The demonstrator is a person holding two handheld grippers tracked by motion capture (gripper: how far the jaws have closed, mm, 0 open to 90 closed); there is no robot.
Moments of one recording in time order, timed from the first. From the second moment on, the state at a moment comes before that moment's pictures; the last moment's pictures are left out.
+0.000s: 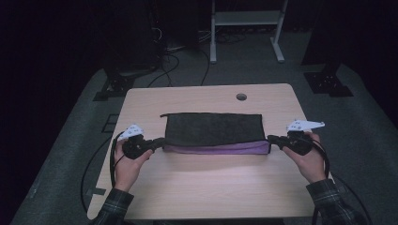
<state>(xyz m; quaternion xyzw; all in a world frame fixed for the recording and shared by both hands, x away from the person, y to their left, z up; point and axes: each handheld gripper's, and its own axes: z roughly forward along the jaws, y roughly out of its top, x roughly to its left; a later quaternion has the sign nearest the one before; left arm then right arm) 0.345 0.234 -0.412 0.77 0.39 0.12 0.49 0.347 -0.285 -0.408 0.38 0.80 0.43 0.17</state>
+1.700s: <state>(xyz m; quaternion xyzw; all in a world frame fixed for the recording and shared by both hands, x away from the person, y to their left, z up) 0.288 0.241 -0.449 0.81 0.40 0.13 0.40 0.299 -0.306 -0.454 0.40 0.80 0.40 0.19</state>
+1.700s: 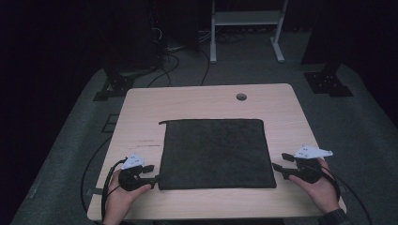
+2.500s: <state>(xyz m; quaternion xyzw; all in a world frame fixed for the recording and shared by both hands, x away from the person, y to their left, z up) 0.366 0.238 -0.457 0.80 0.44 0.17 0.38 0.354 -0.344 -0.483 0.48 0.78 0.35 0.21</state>
